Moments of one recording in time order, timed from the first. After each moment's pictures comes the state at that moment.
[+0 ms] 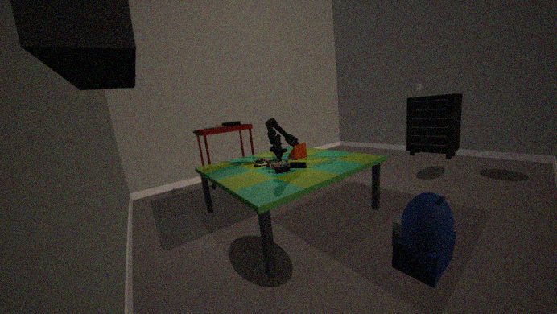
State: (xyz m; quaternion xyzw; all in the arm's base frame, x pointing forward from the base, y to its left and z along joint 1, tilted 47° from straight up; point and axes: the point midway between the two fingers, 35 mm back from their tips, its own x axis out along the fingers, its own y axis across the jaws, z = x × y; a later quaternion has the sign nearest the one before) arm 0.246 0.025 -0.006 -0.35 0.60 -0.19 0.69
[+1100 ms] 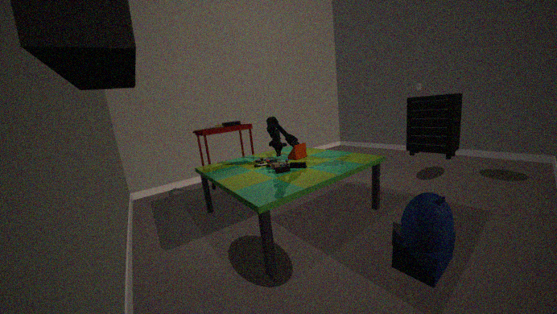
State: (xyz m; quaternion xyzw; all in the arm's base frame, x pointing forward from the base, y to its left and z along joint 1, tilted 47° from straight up) arm 0.239 0.062 0.028 -0.35 0.60 -0.19 0.69
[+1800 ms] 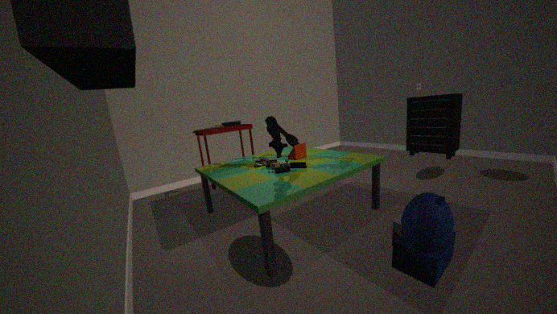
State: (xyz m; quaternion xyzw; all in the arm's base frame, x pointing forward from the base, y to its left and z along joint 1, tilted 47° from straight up) arm 0.281 0.129 -0.015 -0.35 0.60 -0.19 0.70
